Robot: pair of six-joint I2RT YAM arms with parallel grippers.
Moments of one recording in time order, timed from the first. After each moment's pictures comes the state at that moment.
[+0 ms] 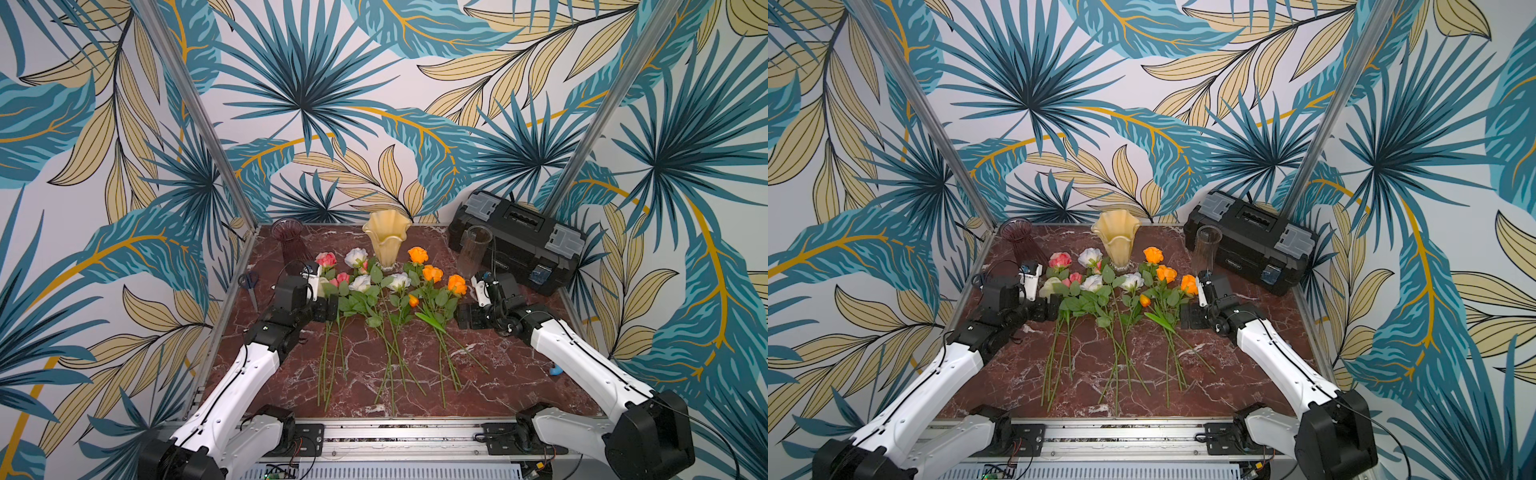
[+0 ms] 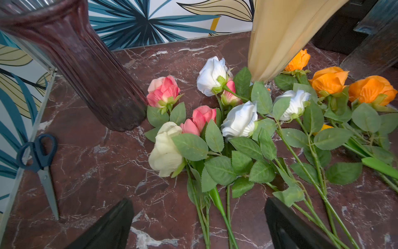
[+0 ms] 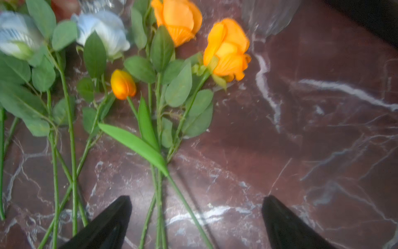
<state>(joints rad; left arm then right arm) -0.23 0.98 0.71 -0.34 -0.01 -0.06 0.35 1.21 0.84 -0.65 0.00 0.24</state>
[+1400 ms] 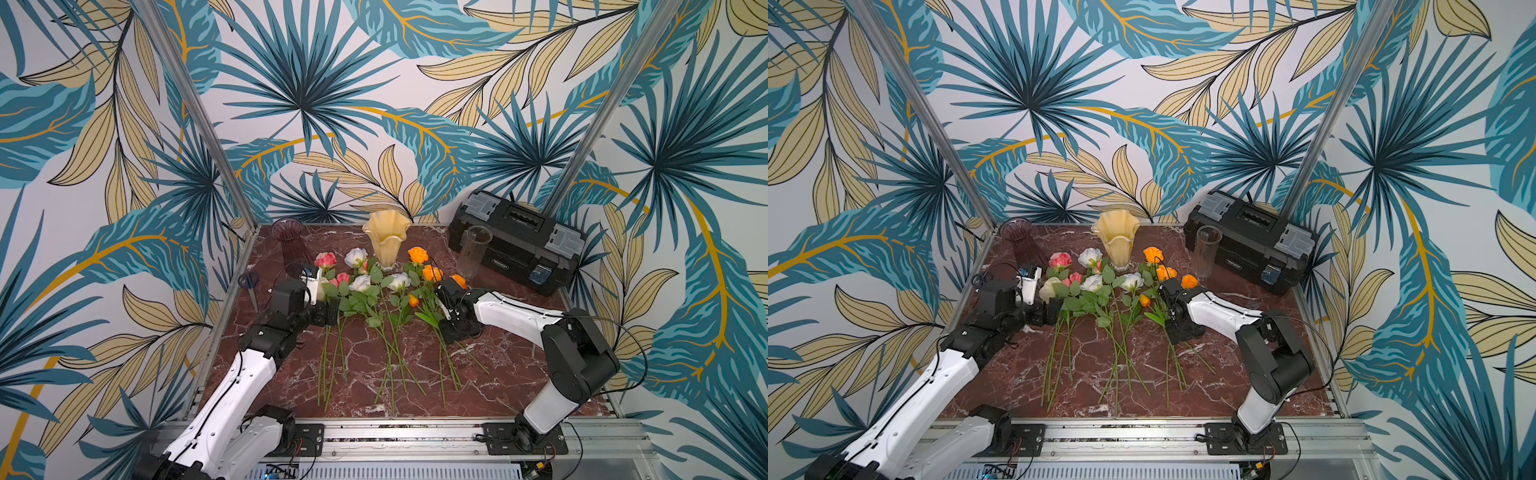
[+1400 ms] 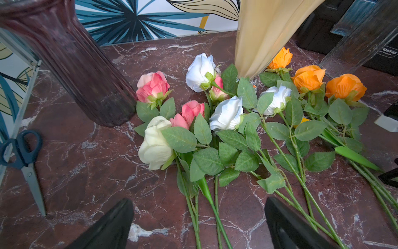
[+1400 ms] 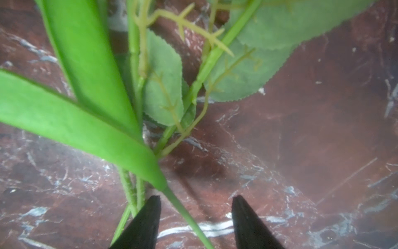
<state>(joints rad) -0.23 0.93 0.71 -0.39 0.04 -0.07 0.52 1.69 1.02 -0.79 0.14 0.24</state>
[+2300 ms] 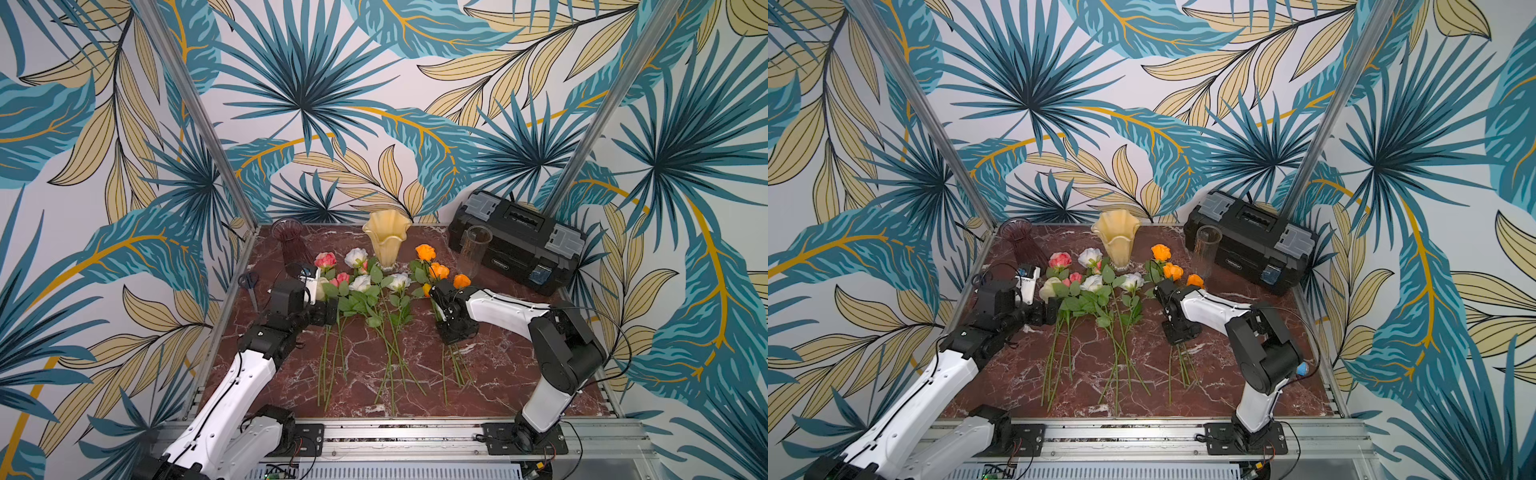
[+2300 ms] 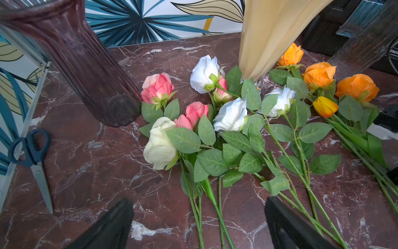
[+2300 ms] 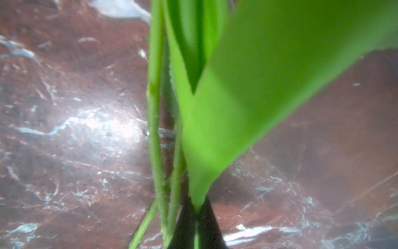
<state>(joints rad) -0.23 0.93 0.71 -0.39 0.01 -0.07 0.54 1.76 1.06 -0.82 0.14 0.25</state>
